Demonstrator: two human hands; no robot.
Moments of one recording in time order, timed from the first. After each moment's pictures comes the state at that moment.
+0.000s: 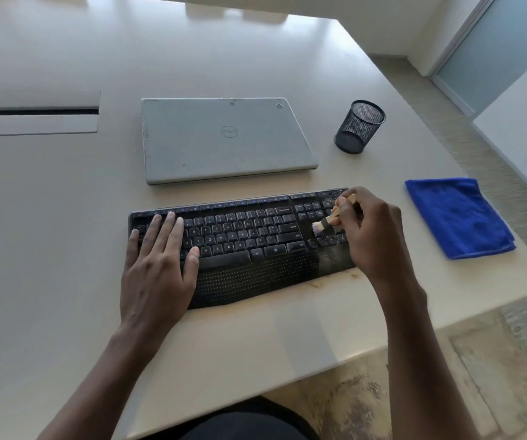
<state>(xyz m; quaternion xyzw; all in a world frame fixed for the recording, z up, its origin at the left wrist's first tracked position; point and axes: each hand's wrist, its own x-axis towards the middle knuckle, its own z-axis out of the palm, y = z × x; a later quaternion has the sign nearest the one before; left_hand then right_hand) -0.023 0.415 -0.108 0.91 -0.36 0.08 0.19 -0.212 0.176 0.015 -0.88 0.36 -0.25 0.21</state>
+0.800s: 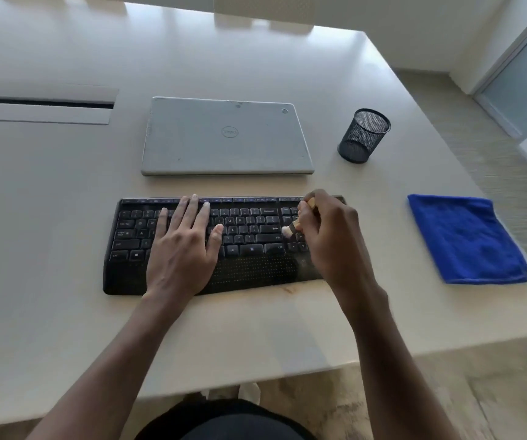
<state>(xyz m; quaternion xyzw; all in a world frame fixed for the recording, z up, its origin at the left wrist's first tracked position) -0.057 0.342 -0.103 0.92 -0.34 0.07 0.16 -0.208 0.165 0.008 -0.90 0.26 -0.24 0.26</state>
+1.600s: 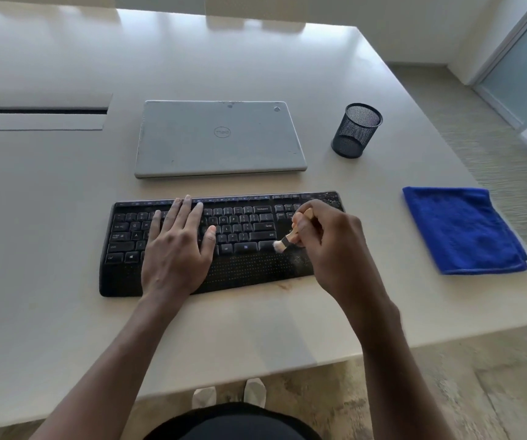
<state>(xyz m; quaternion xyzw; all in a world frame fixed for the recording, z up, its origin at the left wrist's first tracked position) -0.059 0.340 -0.103 0.93 -0.32 0.08 0.17 -0.238 0.174 0.021 -0.88 0.25 -0.21 0.33</state>
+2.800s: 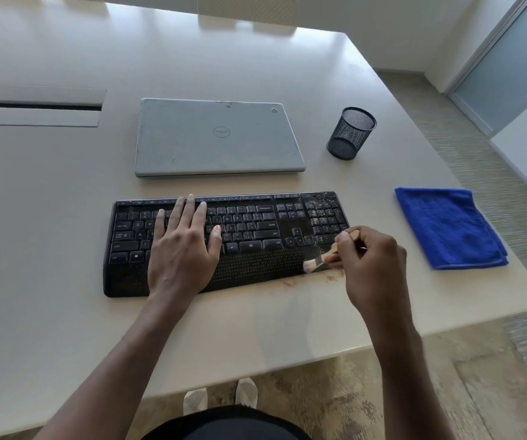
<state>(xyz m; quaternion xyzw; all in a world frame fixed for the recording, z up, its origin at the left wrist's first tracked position) -0.060 0.343 -0.102 0.92 -0.33 0.09 0.17 -0.270 0.187 0.015 -0.81 0.42 -0.25 0.32</state>
